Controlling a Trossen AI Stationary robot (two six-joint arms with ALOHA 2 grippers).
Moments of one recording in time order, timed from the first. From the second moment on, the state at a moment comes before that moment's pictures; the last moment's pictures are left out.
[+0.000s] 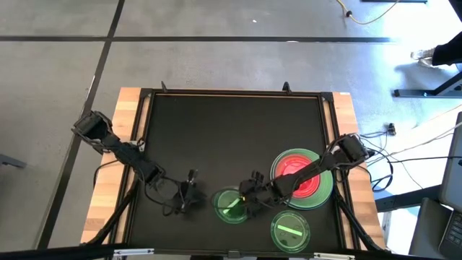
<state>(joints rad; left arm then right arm) -0.60 1.49 0.46 0.51 -0.36 -0.10 0.47 1.95 1.12 -0.16 0.32 0.65</state>
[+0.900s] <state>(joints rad) -0.60 1.49 0.46 0.48 -0.36 -0.10 0.36 1.94 1.21 -0.42 0.31 0.58</state>
